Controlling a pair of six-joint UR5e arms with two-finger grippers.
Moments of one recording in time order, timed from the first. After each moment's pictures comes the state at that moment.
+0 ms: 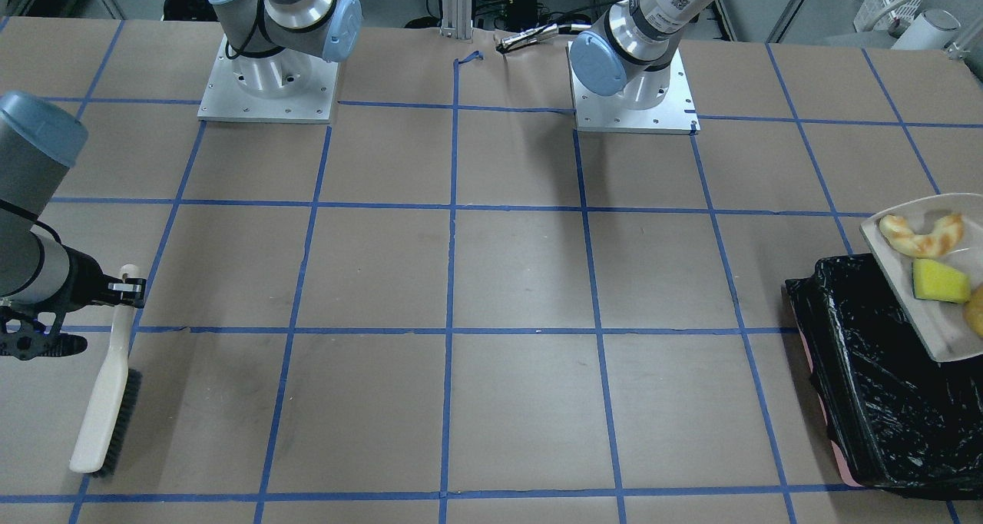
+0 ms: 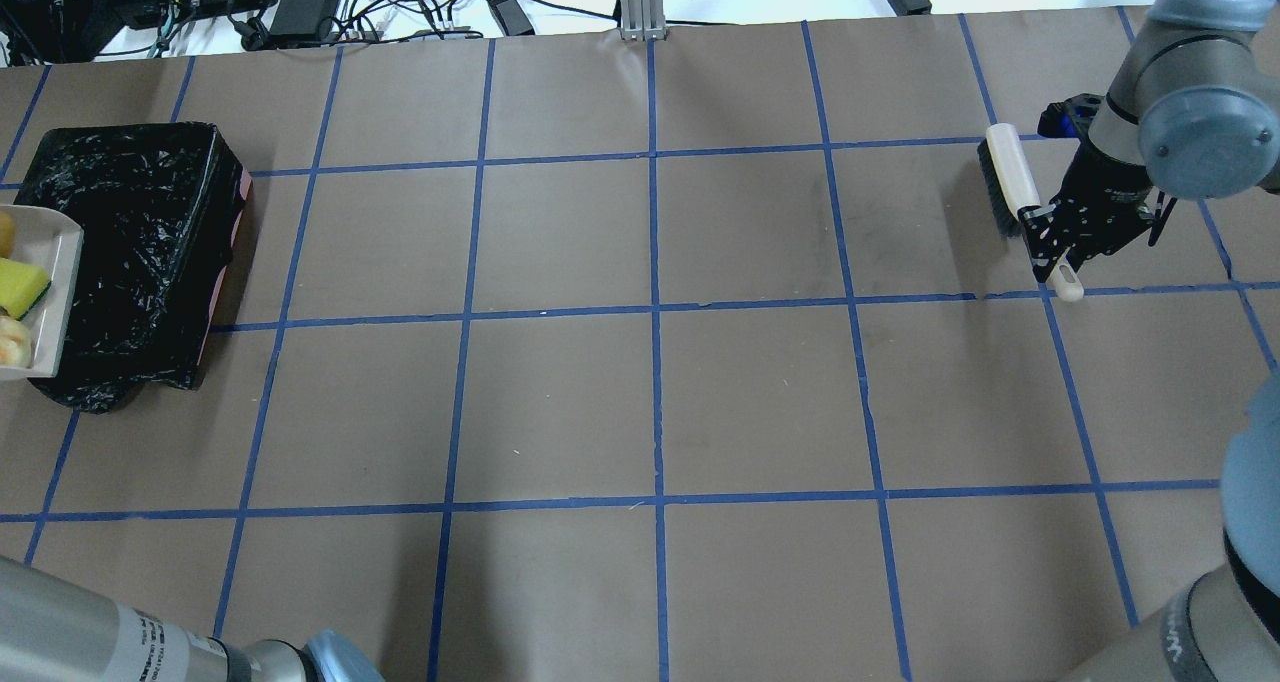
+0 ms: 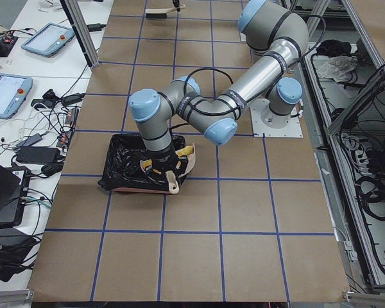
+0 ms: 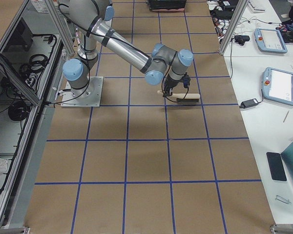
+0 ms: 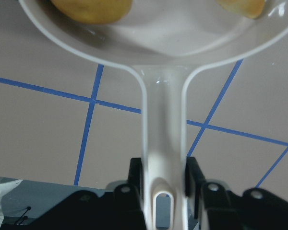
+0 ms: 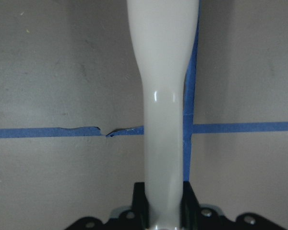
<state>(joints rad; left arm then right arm) -0.77 -2.00 -1.23 -1.36 1.95 2.17 1.22 -1.18 1.71 -1.88 -1.65 -0.33</state>
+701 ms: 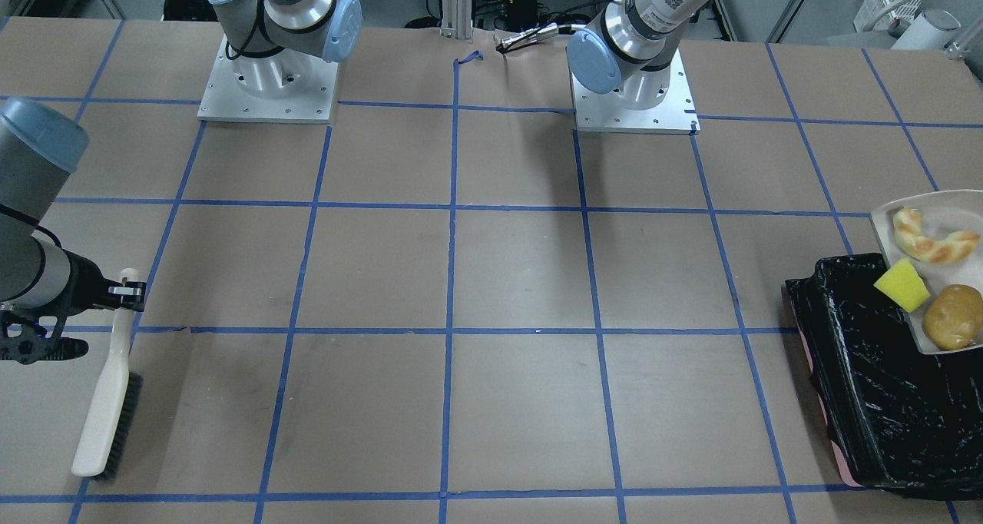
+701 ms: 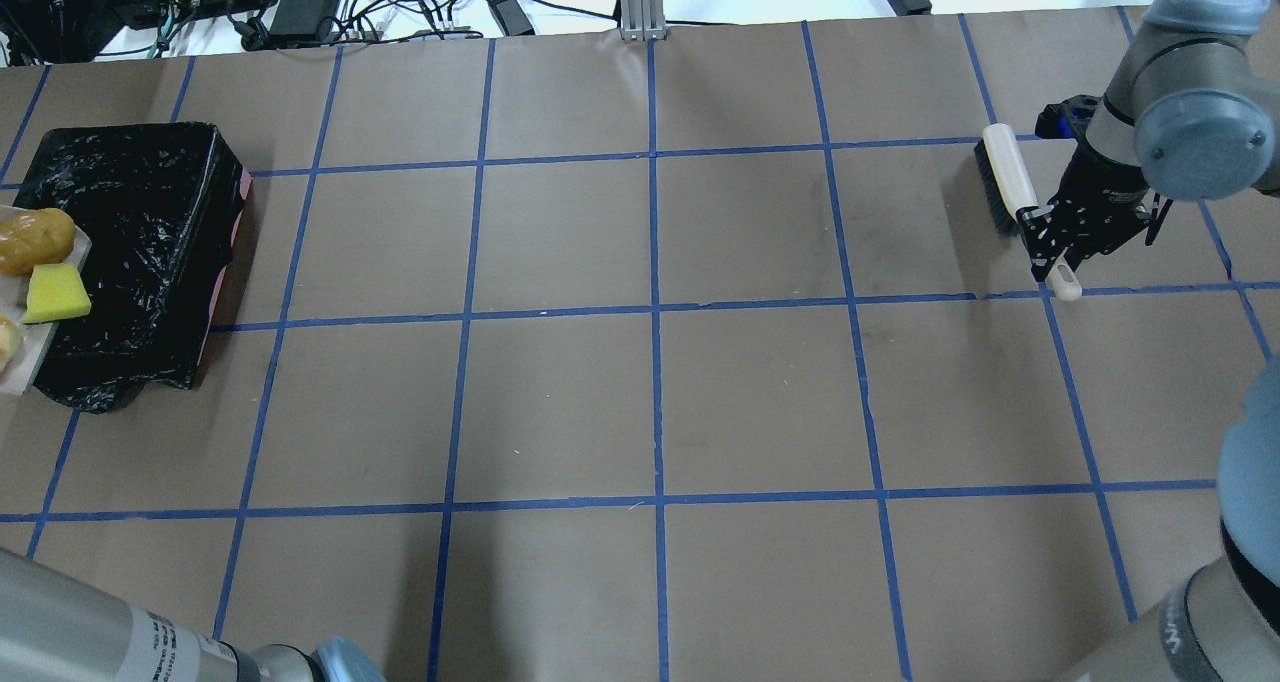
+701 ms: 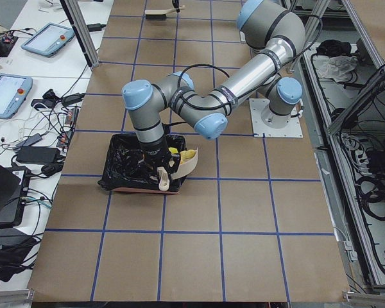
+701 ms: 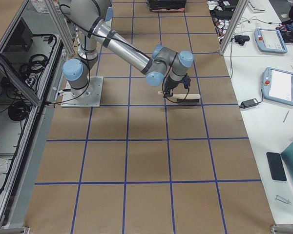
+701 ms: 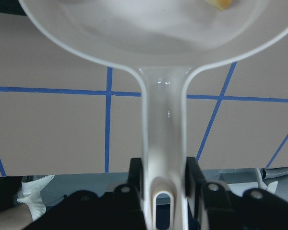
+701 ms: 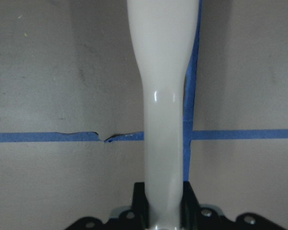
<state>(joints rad) -0.81 -2.01 -1.23 -1.31 2.00 2.29 1.22 -1.18 1.70 -1.89 -1.66 -0.35</state>
